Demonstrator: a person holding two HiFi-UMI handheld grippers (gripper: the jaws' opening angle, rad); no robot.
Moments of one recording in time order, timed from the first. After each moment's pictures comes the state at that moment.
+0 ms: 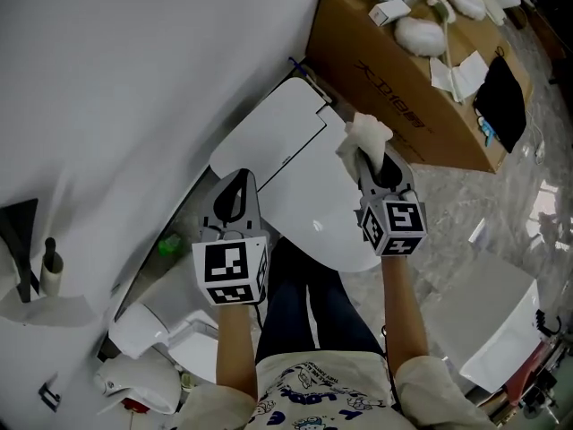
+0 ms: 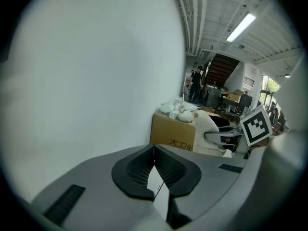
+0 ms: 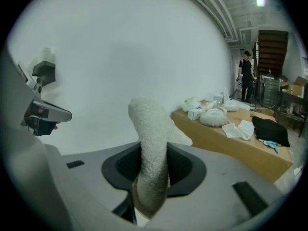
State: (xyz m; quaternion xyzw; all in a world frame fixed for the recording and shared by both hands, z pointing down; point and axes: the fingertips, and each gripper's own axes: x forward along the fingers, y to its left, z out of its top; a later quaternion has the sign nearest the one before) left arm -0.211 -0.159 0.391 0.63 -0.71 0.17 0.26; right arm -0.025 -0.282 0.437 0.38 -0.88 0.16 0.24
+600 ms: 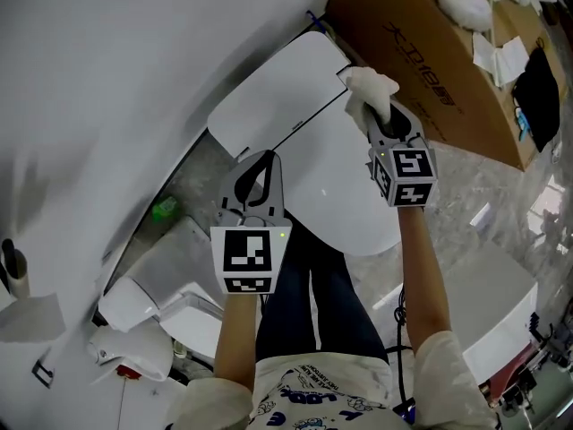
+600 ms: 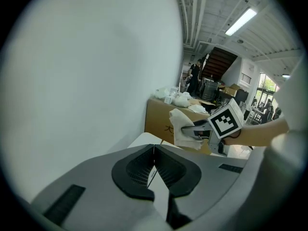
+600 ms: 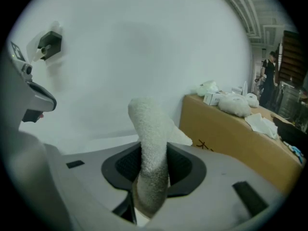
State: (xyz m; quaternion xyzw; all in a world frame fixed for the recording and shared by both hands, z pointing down) left arm -0.179 -0.153 0.486 0.64 -0.68 0.19 0.29; right arm -0.054 -0.310 0.564 0.31 -0.89 0.13 0.32
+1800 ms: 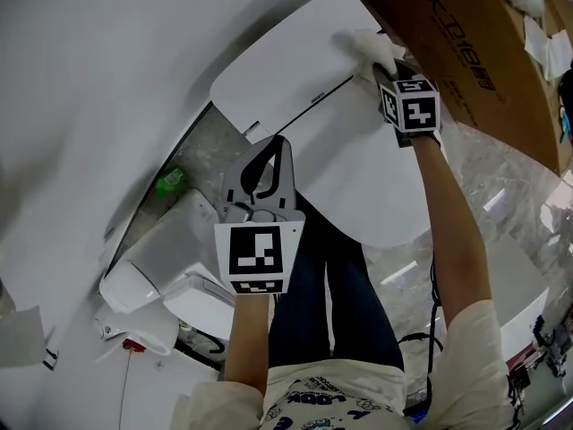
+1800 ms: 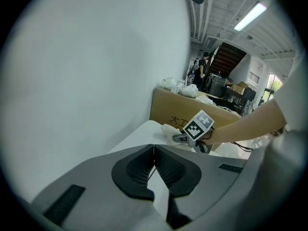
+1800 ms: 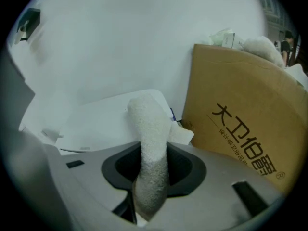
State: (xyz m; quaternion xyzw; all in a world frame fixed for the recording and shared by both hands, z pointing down) left arm -0.184 -0.138 0.557 0.61 -0.70 0.20 0.32; right arm -0.070 -0.333 0.758 0.25 -0.84 0.19 0.45
